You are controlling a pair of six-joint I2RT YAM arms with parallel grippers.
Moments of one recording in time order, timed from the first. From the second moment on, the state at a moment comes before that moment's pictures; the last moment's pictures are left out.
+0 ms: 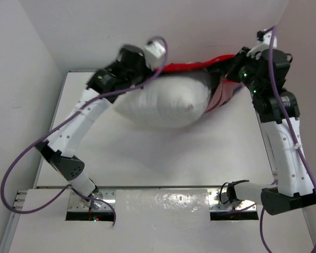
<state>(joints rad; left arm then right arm) -0.65 1.62 1.84 -0.83 -0.13 0.28 0.22 1.22 1.60 -0.53 -0.06 0.43</state>
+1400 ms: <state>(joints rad) -0.59 1.77 2.34 -0.92 -0.23 0.47 0.11 1.74 2.38 -0.50 -0.60 0.82</state>
